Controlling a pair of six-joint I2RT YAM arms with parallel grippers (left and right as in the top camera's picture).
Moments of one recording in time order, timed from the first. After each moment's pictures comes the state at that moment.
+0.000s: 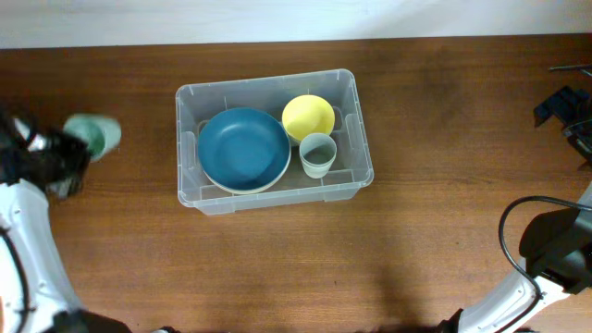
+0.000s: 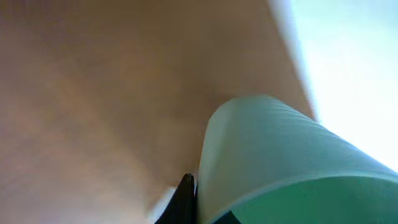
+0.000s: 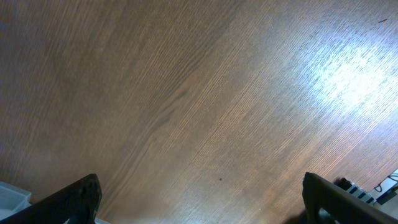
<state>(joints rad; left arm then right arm) 0.48 1.51 1.47 -0.92 0.34 -0.59 -0.51 2.03 2.27 -1.69 0.03 0.49</state>
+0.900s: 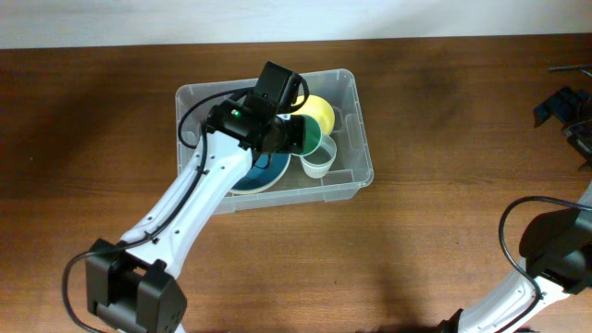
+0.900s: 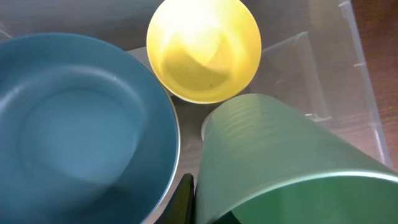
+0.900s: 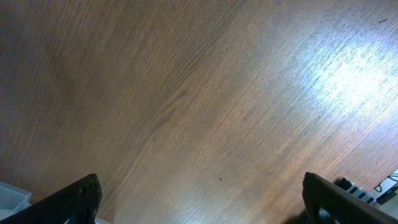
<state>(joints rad) -0.50 1.79 1.63 -0.89 -0.01 -0.36 -0.51 2.03 2.27 -1.69 0.03 0.49</state>
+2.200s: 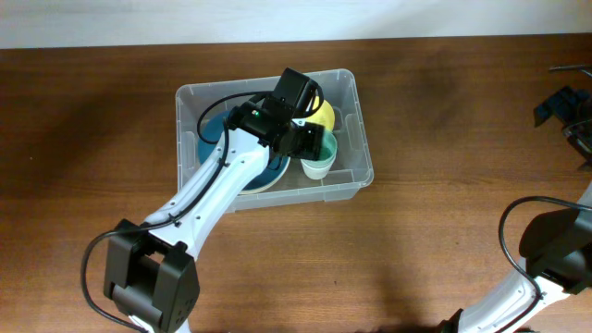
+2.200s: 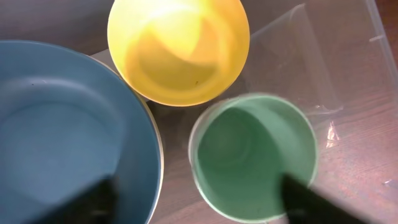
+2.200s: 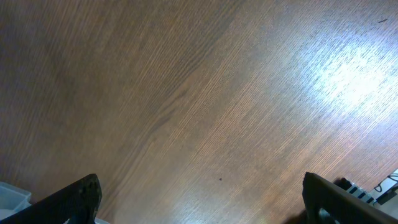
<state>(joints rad) -0.54 1.87 1.63 -0.85 0.00 -0.28 -0.51 2.03 2.27 -1.69 0.03 0.49</state>
